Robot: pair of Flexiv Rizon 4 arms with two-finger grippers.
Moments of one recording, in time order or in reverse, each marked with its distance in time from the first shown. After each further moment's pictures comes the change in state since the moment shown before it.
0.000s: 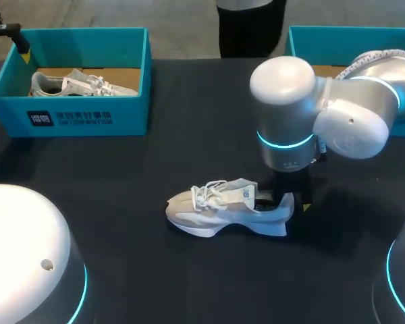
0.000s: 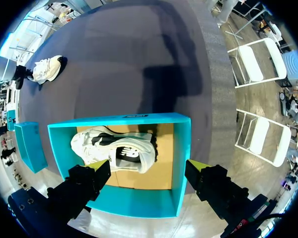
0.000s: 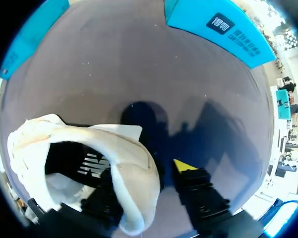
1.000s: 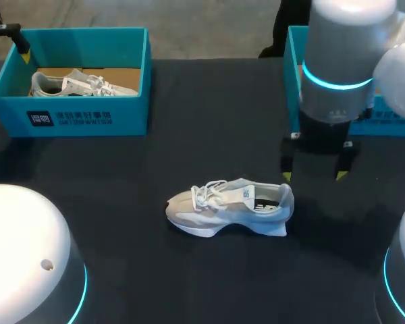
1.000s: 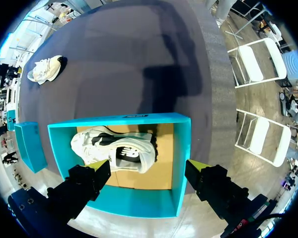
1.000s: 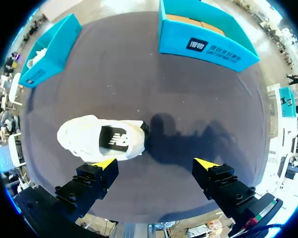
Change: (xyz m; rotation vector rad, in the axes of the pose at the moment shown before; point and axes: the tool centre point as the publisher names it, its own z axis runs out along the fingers) left arm 0.000 0.000 0.000 0.000 0.000 0.000; right arm -0.041 -0.010 -0.131 -0.011 0.157 0.002
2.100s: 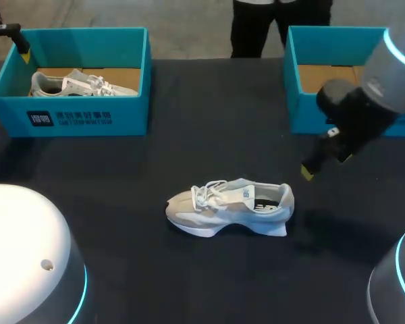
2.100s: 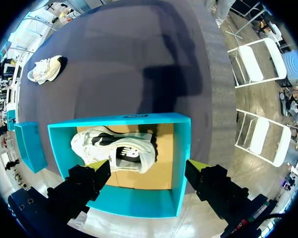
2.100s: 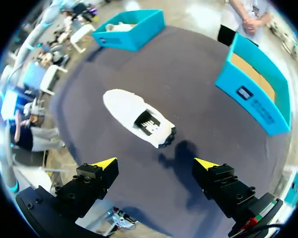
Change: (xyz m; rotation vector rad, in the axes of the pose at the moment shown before) left arm 0.000 0.000 0.000 0.000 0.000 0.000; right arm -0.015 -0.018 -0.049 -0.123 0.305 -0.621
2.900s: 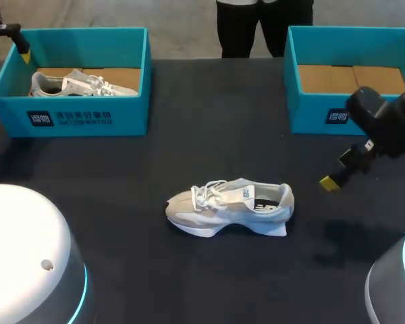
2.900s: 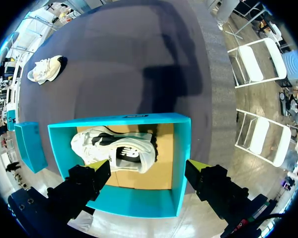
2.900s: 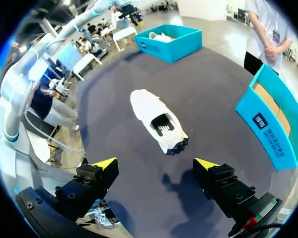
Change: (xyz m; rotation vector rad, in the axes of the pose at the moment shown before) left arm 0.000 0.000 0.000 0.000 0.000 0.000; right arm -0.005 -0.022 -0.006 -0.154 0.146 -0.271
